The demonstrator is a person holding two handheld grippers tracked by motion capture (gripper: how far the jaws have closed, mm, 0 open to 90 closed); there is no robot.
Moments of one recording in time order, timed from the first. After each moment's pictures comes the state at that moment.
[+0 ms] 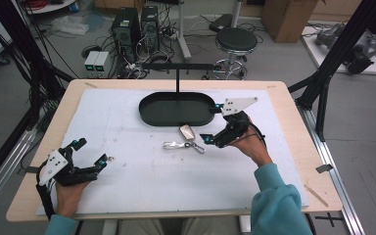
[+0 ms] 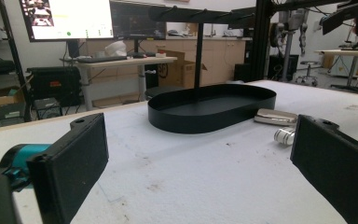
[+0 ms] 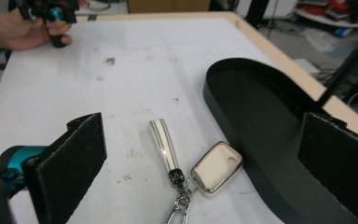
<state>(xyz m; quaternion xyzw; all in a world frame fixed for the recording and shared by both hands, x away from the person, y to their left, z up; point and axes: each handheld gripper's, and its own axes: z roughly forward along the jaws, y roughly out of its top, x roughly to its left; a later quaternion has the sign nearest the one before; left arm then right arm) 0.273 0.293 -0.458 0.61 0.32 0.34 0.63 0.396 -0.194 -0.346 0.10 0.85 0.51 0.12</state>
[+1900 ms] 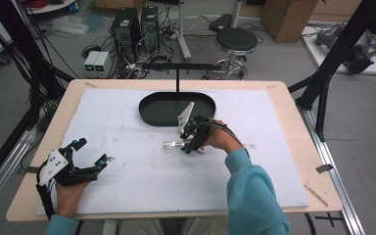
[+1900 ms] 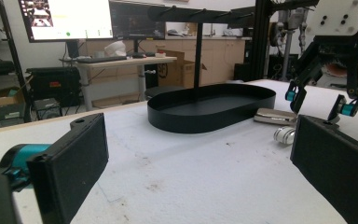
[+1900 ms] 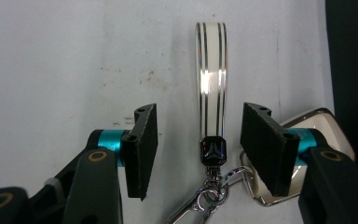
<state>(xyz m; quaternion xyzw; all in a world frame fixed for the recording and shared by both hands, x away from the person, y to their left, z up) 0.273 0.293 -0.458 0.61 0.32 0.34 0.64 0.436 -0.097 -0.400 -0.03 0.97 0.24 0.02</state>
